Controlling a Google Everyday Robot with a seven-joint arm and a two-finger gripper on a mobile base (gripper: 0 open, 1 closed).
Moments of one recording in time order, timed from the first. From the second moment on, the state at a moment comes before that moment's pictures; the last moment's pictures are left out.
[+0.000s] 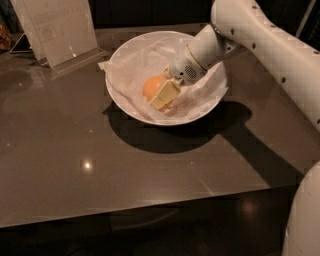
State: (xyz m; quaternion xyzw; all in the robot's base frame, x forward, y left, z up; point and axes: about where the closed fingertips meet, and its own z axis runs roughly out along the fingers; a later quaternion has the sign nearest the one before) arm 0.615 0.008 0.858 -0.61 0.69 0.28 0.25
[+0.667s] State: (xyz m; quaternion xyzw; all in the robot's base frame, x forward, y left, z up) arm 0.610 -0.010 0.886 -0.62 0.70 0.25 0.27
